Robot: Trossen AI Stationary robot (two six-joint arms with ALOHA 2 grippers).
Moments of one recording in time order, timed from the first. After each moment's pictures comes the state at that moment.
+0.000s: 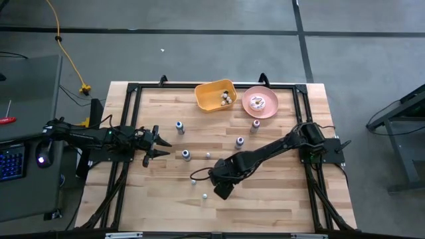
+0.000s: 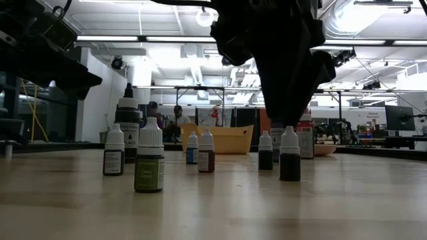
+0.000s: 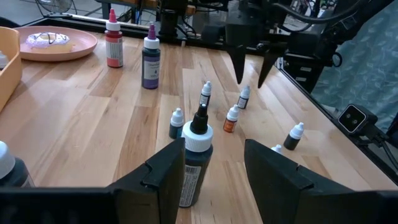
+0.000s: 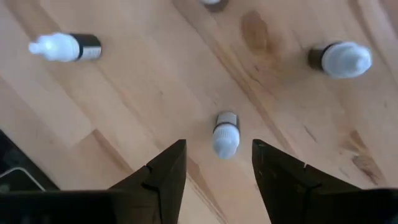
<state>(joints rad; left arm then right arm) -0.12 0.22 0.02 0.01 0.03 -0.16 0.33 2.05 1.61 -0.91 -0.11 1.02</state>
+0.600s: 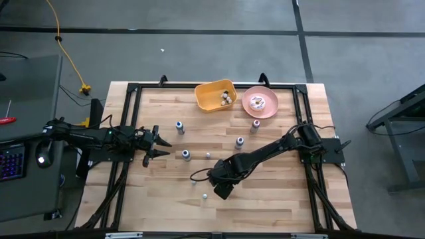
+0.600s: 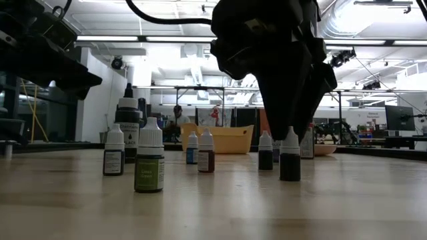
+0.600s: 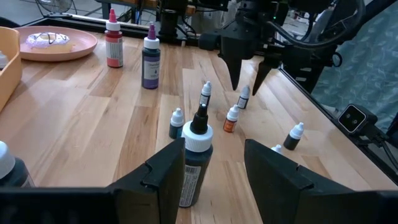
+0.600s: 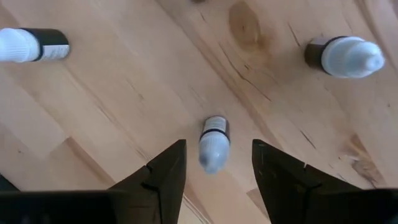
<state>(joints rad) -0.12 0.22 0.02 0.01 0.03 -0.16 0.33 2.09 1.61 -0.92 -0.11 1.02</state>
